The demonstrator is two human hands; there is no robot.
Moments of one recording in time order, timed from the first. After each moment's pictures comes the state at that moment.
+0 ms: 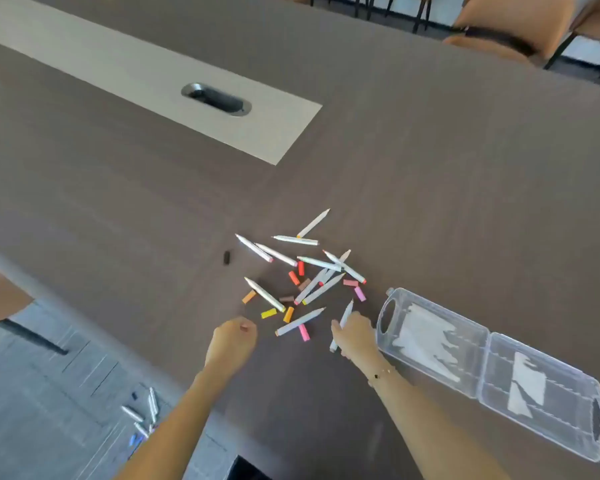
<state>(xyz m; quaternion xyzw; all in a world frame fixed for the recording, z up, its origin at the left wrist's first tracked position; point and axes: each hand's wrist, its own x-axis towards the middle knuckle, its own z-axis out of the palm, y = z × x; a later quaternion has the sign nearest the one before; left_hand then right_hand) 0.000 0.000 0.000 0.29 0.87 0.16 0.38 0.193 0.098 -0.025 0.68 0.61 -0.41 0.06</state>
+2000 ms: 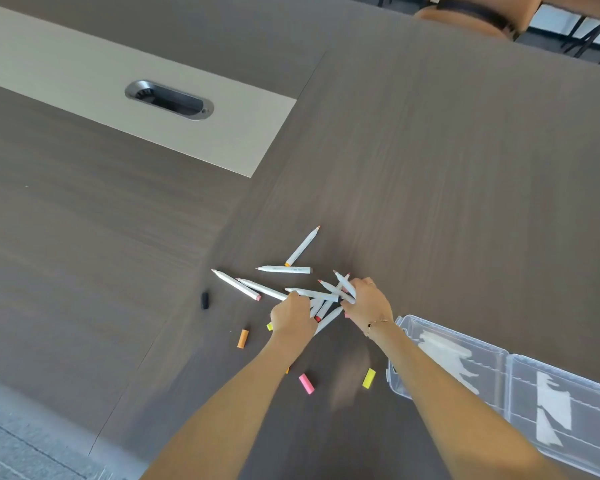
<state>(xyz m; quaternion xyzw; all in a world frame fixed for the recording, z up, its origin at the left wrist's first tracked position) 0.039 0.172 -0.043 0.56 0.77 -0.10 0.28 0.176 0.225 -0.047 0.64 0.70 -0.33 0.03</state>
